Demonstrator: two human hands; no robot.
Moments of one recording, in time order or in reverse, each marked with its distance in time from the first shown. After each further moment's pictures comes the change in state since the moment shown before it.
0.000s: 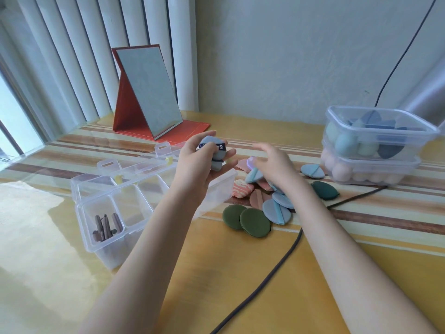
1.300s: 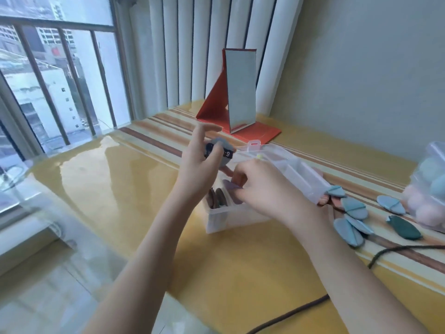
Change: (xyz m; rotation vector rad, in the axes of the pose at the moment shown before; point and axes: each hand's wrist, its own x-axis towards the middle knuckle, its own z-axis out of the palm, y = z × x) left_hand -0.041 0.035 -0.127 0.606 0.207 0.590; right_hand -0.094 -0.152 0.054 -0.169 -0.380 -0.495
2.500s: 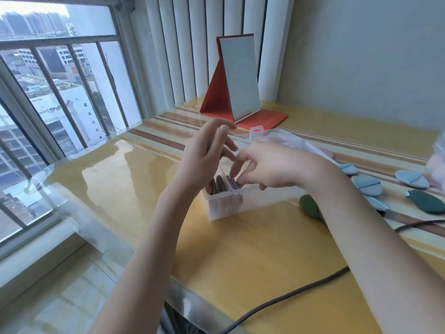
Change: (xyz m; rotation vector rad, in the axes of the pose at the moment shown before) left_hand 0.000 -0.002 0.000 0.176 -0.183 0.122; right_hand 0.001 0.003 -0.024 0.040 -0.295 0.008
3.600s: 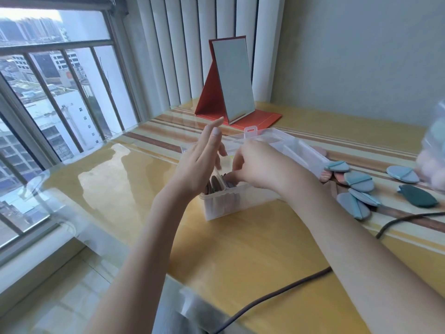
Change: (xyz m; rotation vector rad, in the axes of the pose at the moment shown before) left_hand -0.004 -0.002 -0.001 0.126 -0.105 -0.063; right_hand 0.006 -0.001 0.012 -0.046 0.206 0.062
